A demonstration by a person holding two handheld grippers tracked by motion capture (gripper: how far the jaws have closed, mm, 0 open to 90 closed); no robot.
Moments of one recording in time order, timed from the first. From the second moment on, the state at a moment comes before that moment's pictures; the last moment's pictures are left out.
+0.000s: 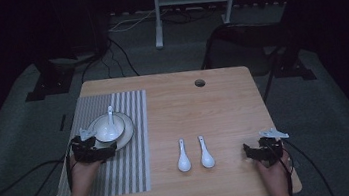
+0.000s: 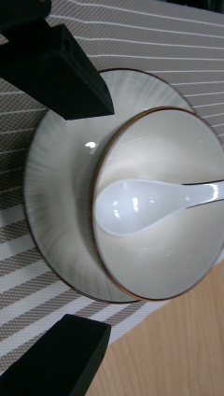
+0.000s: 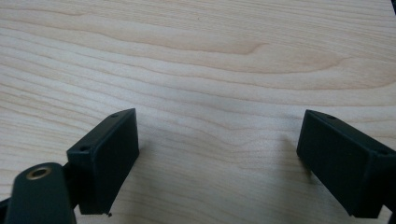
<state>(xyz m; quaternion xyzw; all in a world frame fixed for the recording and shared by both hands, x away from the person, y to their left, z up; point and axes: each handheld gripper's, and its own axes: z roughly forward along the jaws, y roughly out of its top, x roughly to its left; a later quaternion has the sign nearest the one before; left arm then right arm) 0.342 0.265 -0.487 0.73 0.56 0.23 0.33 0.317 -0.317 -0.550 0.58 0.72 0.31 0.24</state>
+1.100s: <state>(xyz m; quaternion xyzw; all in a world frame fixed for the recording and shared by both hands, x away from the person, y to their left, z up) 0.268 0.293 -0.524 0.72 0.54 0.23 0.36 0.317 -0.317 -0.550 0.58 0.72 0.31 0.24</state>
